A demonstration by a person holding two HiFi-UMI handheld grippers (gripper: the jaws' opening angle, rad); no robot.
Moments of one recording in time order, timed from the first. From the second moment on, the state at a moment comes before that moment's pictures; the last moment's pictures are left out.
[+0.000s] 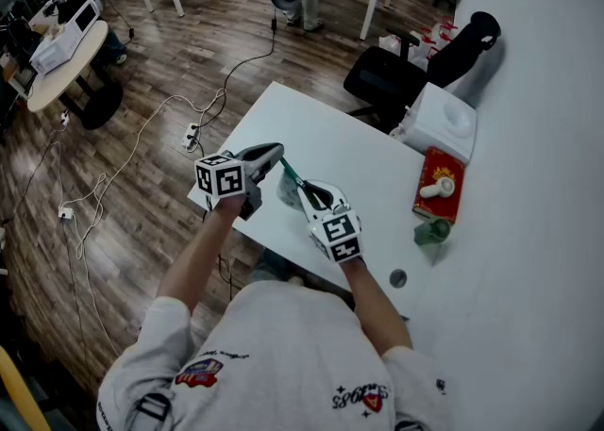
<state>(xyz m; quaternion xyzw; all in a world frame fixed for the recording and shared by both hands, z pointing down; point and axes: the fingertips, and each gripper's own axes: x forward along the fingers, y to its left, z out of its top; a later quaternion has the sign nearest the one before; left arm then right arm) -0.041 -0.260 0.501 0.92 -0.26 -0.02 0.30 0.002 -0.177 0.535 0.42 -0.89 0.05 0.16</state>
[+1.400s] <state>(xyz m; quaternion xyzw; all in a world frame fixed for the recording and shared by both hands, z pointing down) -0.052 -0.278 0.508 0.91 -0.29 -0.02 0.30 0.025 -0.173 0.540 0.41 -0.90 0.06 0.15</state>
